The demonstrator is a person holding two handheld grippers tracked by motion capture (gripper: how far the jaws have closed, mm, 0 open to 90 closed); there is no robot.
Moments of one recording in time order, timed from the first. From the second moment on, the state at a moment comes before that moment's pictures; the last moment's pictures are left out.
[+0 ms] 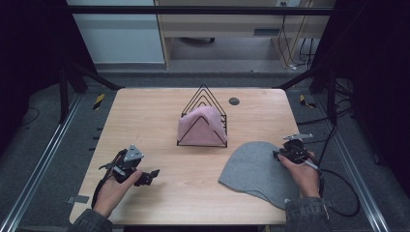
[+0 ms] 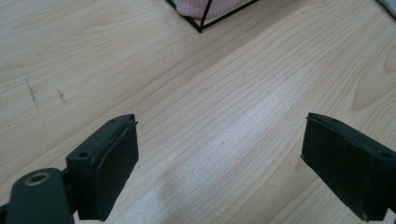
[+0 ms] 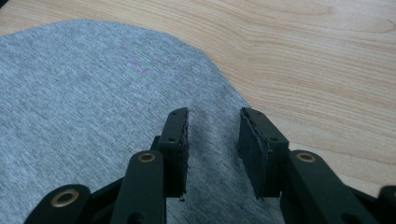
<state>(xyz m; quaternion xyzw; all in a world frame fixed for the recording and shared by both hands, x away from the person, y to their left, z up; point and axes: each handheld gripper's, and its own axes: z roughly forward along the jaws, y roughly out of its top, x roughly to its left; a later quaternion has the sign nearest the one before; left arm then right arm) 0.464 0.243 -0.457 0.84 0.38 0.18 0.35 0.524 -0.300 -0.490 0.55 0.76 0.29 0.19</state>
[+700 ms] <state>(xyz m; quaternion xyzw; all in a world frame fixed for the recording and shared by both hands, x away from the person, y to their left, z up) 0.464 0.243 -0.457 0.84 0.37 0.17 0.35 0.526 -0.304 -0.491 0.56 0.76 0.28 0.19</state>
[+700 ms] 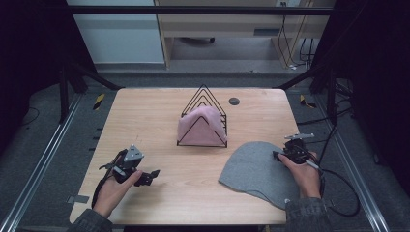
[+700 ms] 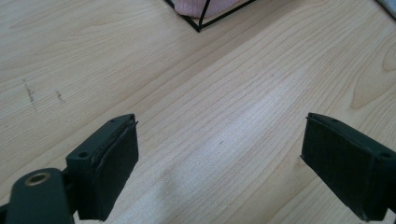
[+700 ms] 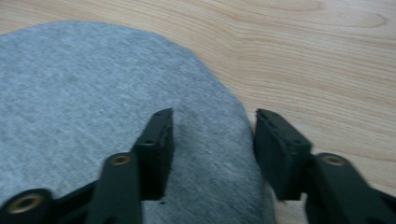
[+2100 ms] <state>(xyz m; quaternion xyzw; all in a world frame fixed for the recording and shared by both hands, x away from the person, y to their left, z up) 0.459 0.230 -0.459 0.86 0.32 0.12 0.38 0.473 -0.169 -0.359 0.28 0.84 0.43 0.17</state>
